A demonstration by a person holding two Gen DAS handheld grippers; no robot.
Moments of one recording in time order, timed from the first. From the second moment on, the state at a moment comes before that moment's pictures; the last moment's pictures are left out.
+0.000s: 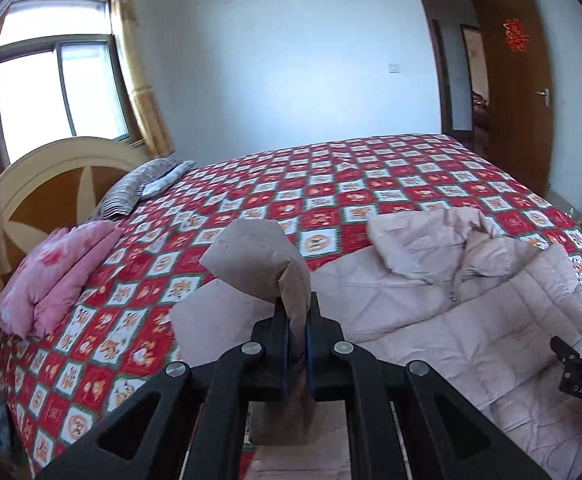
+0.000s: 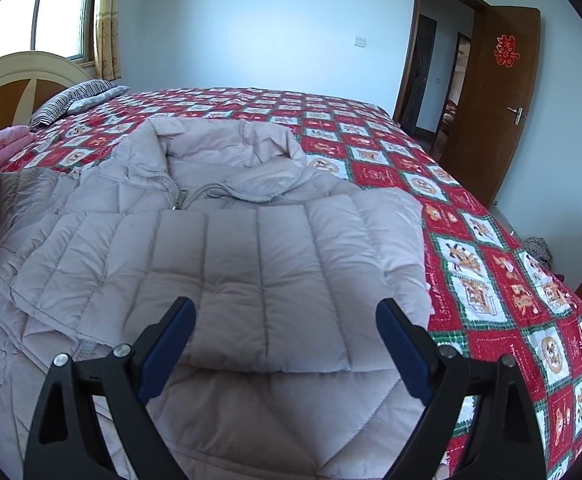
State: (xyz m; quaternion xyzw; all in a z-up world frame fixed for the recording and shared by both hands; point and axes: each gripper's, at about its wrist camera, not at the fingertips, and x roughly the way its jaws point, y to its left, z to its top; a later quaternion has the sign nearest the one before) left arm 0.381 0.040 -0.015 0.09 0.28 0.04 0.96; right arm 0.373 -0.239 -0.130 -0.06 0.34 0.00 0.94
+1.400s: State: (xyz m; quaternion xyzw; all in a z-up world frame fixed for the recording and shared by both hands) left arm 0.378 -0.157 -0.051 0.13 0.30 -0.13 0.93; right arm 0.374 -0.277 -0.164 0.01 0.36 -0.03 0.93
